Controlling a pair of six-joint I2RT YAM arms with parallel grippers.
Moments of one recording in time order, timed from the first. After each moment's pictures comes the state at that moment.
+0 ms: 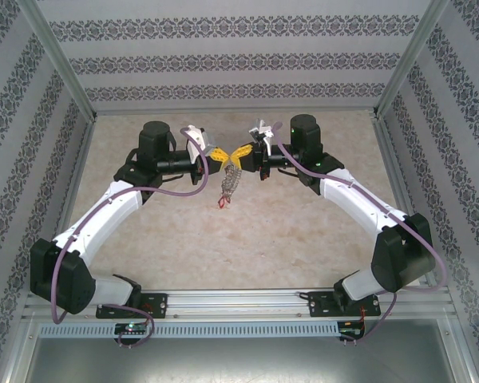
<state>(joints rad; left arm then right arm) -0.36 1.34 1.12 -0.13 0.84 0.33 0.44 1.49 1.16 0.05 -1.01 -0.03</state>
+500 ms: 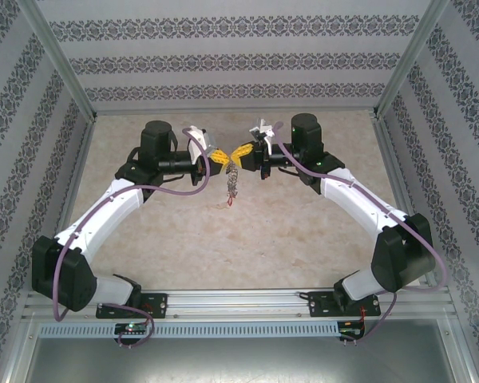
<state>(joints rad) -0.35 1.36 1.14 -0.17 0.86 0.35 0.43 1.49 1.17 0.05 -1.03 -0.04</state>
